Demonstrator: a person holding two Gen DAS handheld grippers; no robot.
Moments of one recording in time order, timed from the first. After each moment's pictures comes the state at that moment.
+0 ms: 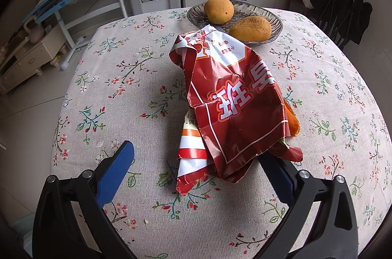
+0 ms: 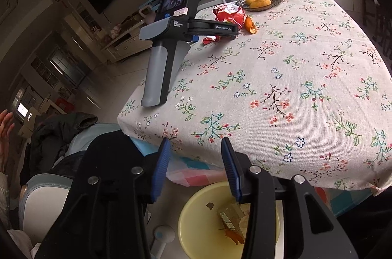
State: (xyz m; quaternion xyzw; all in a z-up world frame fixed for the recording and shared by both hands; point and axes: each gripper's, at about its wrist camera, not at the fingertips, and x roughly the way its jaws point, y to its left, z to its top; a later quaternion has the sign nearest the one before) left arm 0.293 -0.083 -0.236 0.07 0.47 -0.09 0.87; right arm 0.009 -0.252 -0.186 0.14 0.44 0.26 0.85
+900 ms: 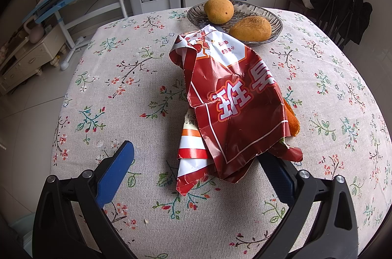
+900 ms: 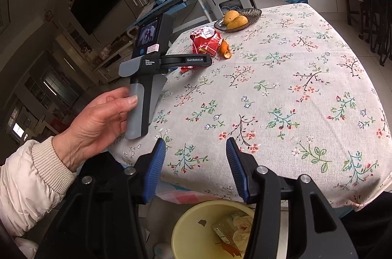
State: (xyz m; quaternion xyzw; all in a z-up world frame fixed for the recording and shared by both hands) left arm 0.293 -0.084 -0.237 0.07 0.47 -0.09 0.87; right arm 0.028 -0.288 -0.174 0.18 0.41 0.22 0.87
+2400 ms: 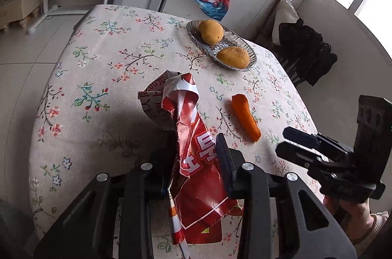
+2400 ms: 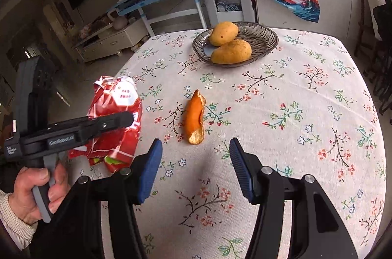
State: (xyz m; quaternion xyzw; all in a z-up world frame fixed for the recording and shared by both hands) left arm 0.274 -0.015 -0.227 -0.12 0.46 -0.21 0.85; right arm 0.228 -0.257 -0.193 0.06 0.44 0.19 0.88
